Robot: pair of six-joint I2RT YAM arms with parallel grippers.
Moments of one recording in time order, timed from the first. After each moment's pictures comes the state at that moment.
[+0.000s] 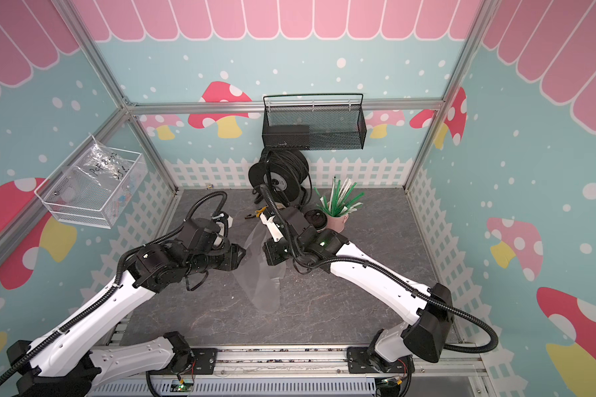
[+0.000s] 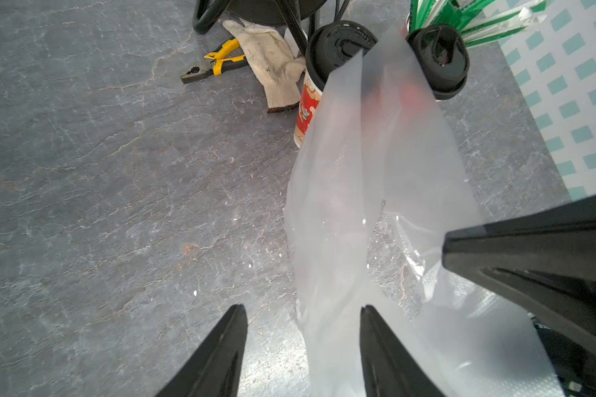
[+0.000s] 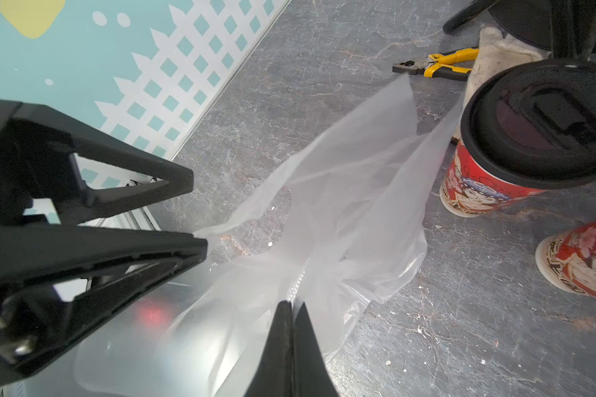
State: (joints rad) left arm -0.70 1.11 1.26 -0.98 -0.13 -0.47; right arm 0.90 1.45 1.42 -0.66 -0.13 0.37
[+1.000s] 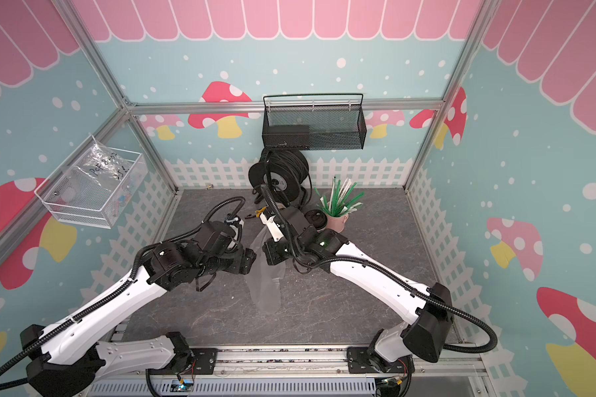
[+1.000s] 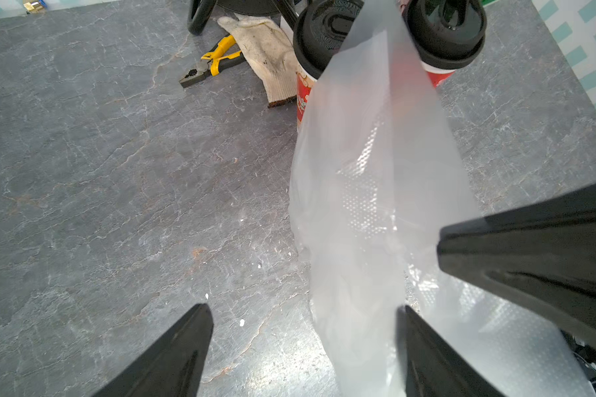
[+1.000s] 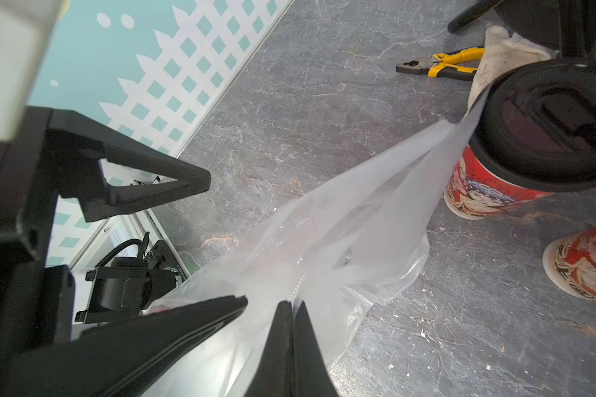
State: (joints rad) left arm -0.79 1.17 1.28 -1.00 -0.23 -0.44; right arm 0.89 1.45 1.41 -0.64 -0.15 0.37
